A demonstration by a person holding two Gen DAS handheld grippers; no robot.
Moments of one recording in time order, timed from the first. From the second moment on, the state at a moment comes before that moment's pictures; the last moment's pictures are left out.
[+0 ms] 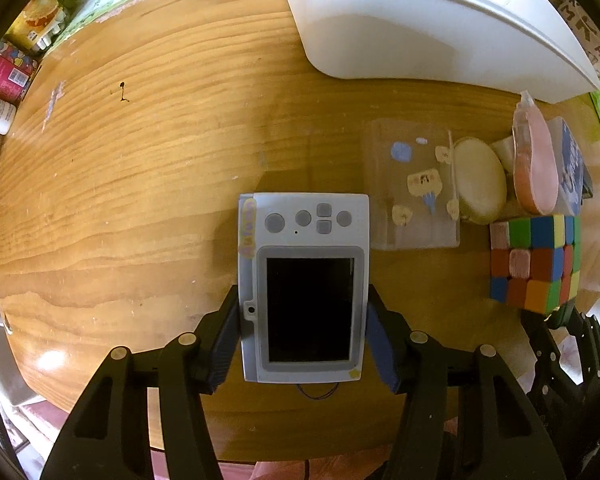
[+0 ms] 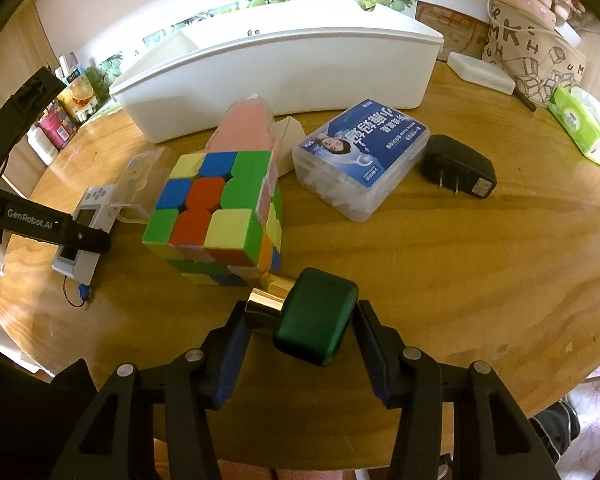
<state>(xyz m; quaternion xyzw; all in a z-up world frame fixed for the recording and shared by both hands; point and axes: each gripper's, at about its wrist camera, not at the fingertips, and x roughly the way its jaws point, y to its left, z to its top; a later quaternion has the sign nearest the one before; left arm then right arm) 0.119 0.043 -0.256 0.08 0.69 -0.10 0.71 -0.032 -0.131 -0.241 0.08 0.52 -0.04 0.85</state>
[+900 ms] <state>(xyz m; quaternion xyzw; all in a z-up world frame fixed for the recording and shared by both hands) 0.110 0.086 -0.208 0.07 0.63 -0.08 0.77 -0.037 -0.126 -0.189 0.05 0.48 -0.06 0.87</state>
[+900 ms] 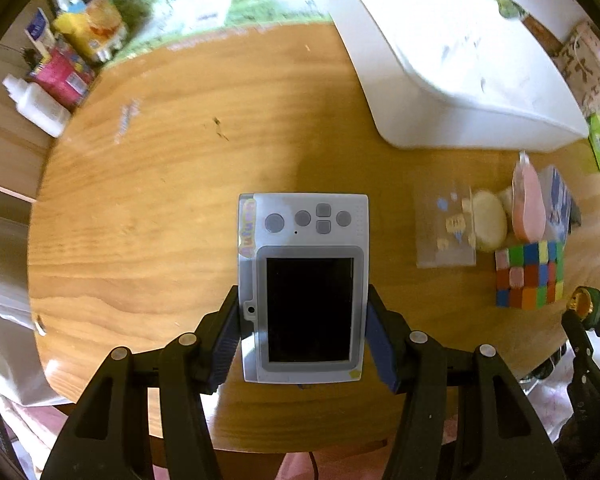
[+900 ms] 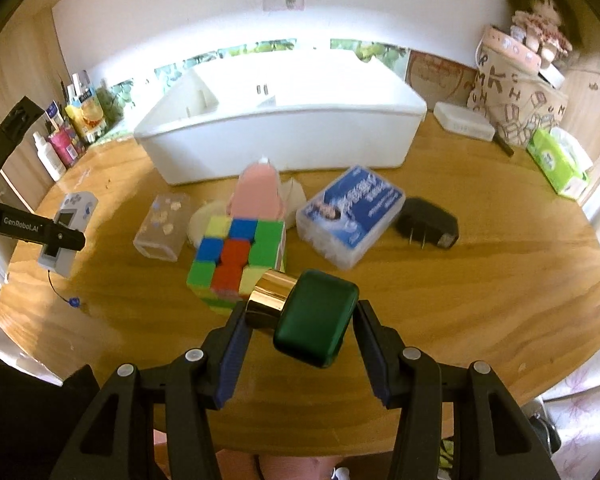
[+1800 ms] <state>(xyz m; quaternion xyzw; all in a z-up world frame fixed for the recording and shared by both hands) 0.173 0.050 -0.103 0.05 0.53 -0.03 0.84 0.048 -0.172 -0.113 -0.02 0.40 0.04 0.91</state>
